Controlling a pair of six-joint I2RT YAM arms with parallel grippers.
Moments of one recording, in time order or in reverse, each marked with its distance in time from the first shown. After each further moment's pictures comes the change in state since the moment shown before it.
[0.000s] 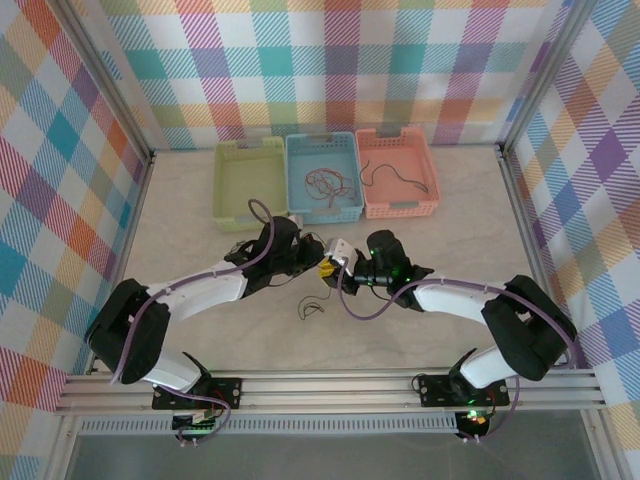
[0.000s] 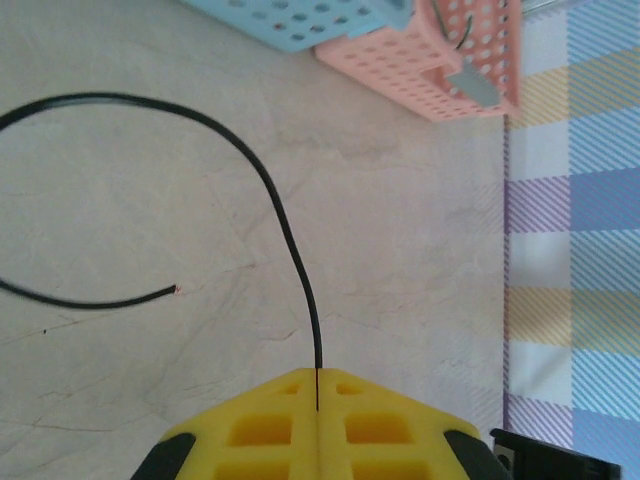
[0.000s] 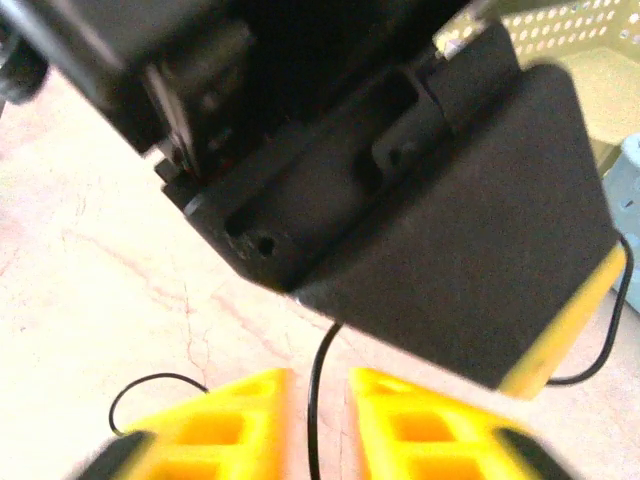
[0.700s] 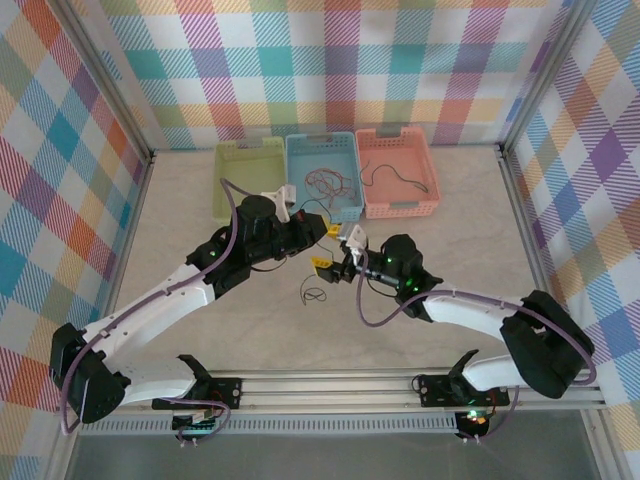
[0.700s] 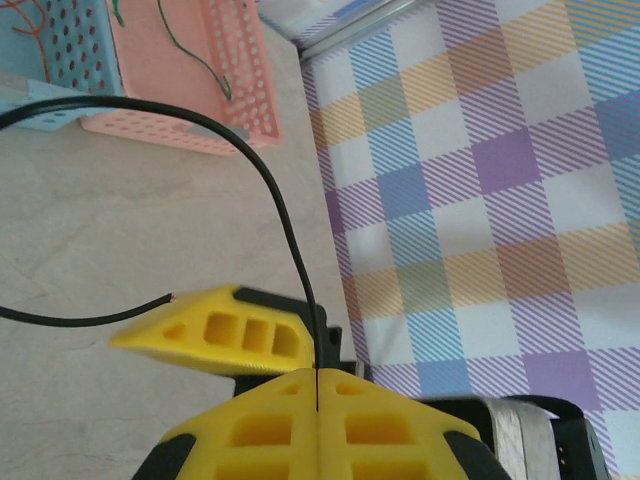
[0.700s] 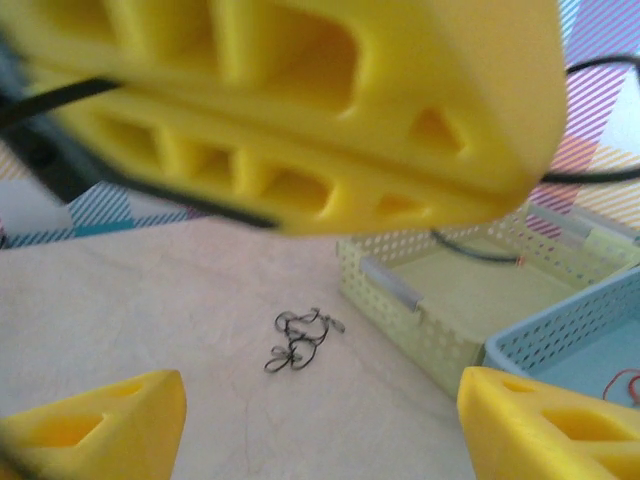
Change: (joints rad) left arm -0.070 -0.240 0.222 -0.213 0.027 0.019; right arm 0.032 -0.097 -0.054 0.381 0.131 0.191
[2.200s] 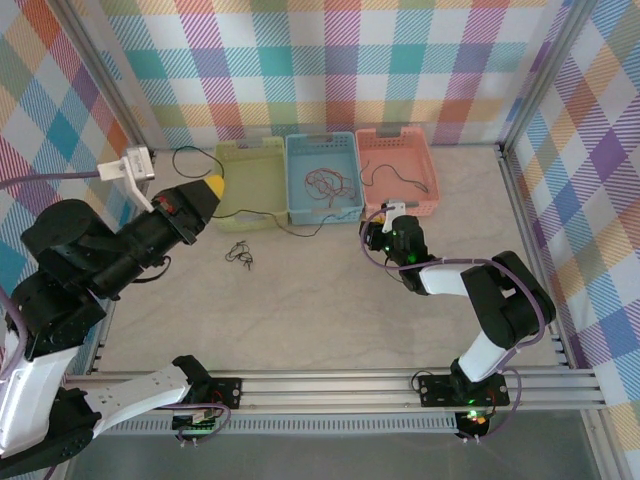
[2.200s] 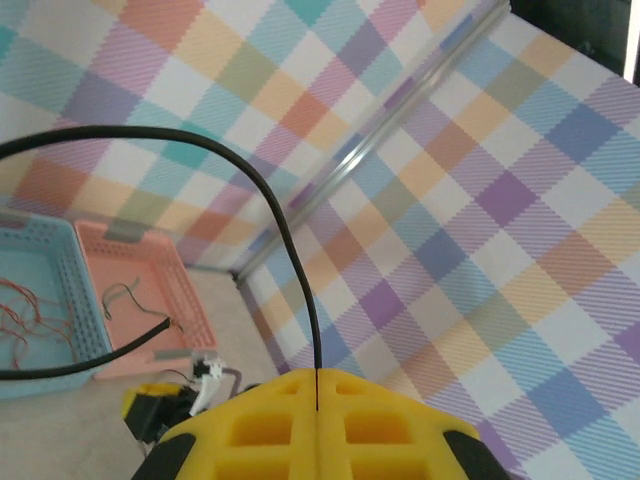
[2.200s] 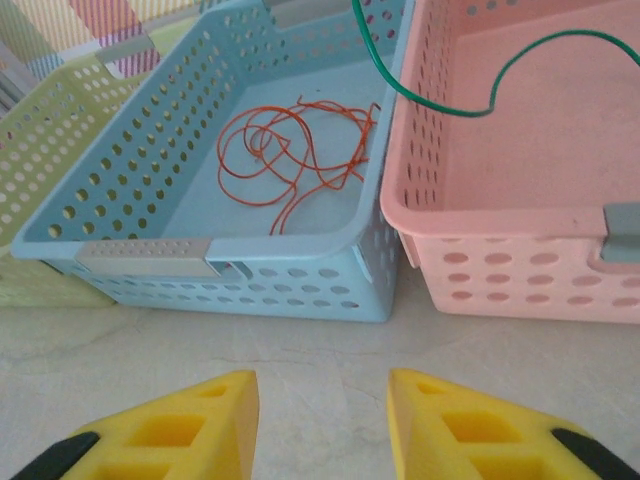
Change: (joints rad) left arm -0.027 -0.290 0.657 -0.586 -0.302 0.298; right arm -0.293 0.283 0.055 -0.111 0.362 0.443
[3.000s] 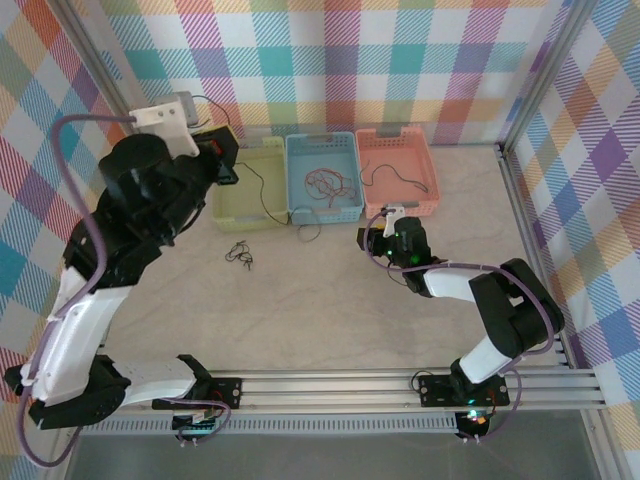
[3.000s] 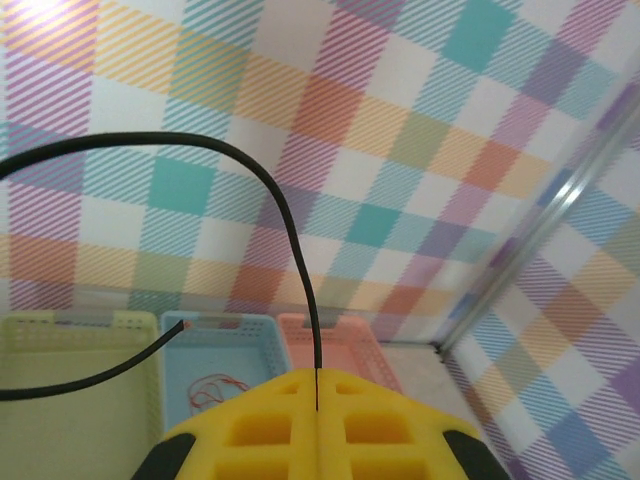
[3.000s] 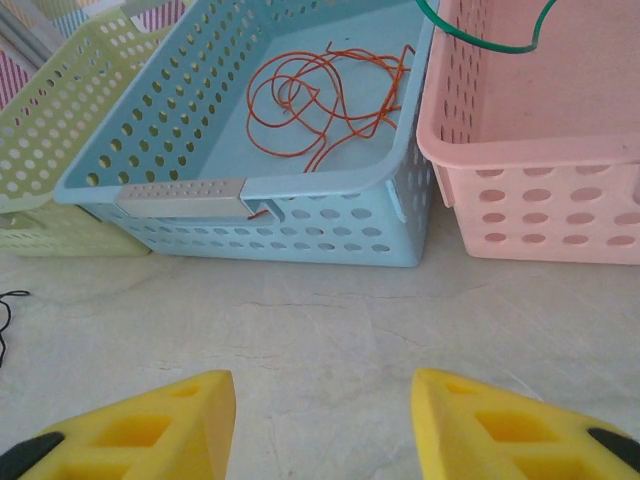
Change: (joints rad) left arm 0.103 0.305 0.194 0.006 -0.303 0.303; right arm 0.000 -0.063 -0.021 -0.094 -0.093 0.015
